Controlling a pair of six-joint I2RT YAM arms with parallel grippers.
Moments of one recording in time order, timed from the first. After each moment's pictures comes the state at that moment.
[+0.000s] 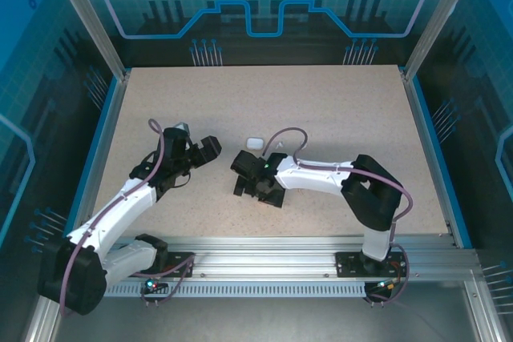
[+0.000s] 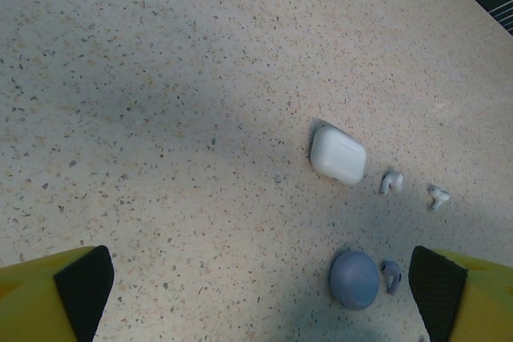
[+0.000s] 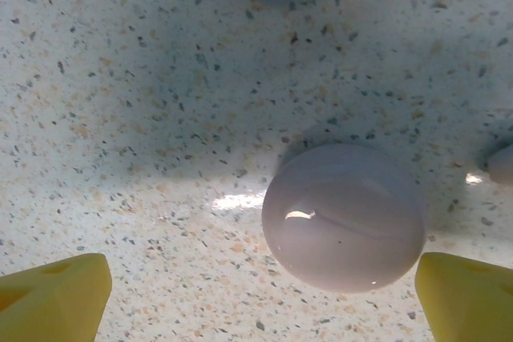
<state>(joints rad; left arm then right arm) -0.30 1.06 0.67 -0.31 0.03 -0.77 1.00 1.85 1.25 -0.73 0.05 1.27</state>
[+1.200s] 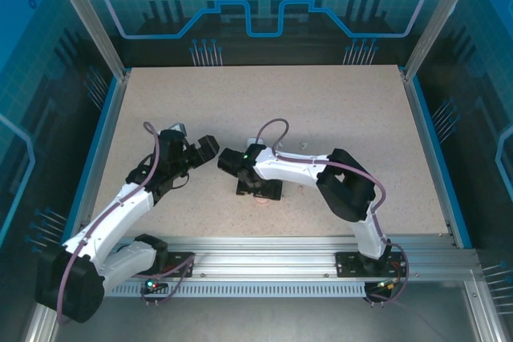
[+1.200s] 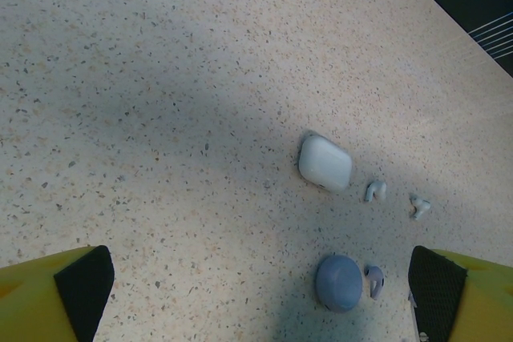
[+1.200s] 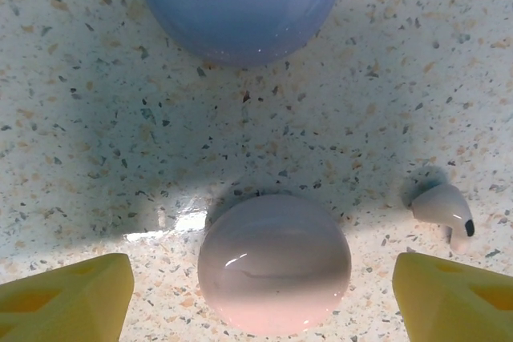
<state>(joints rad) -0.30 1.01 0.65 -0.31 0.02 -0.80 1.01 2.05 1.53 -1.05 0.17 1.23</state>
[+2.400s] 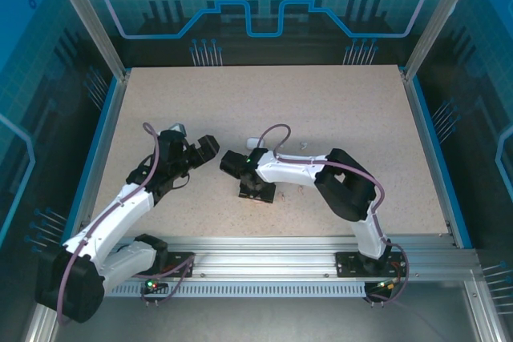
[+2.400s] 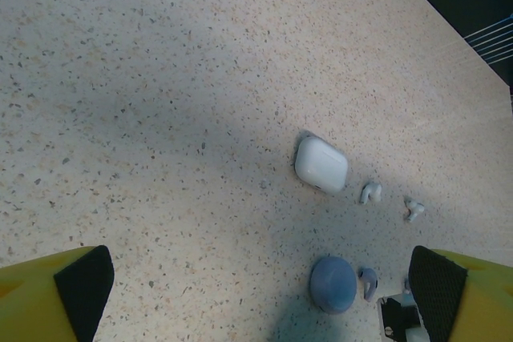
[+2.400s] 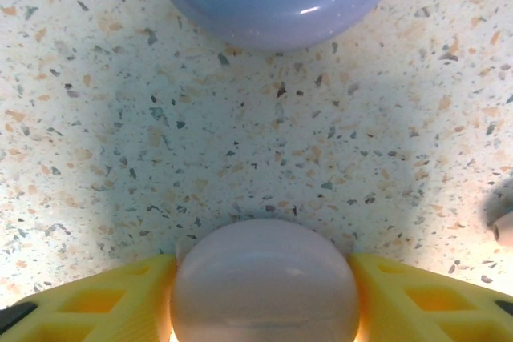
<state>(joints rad) -0.30 1.01 0.64 -0.29 0.03 -0.82 1.00 2.05 1.45 -0.92 0.12 1.25</state>
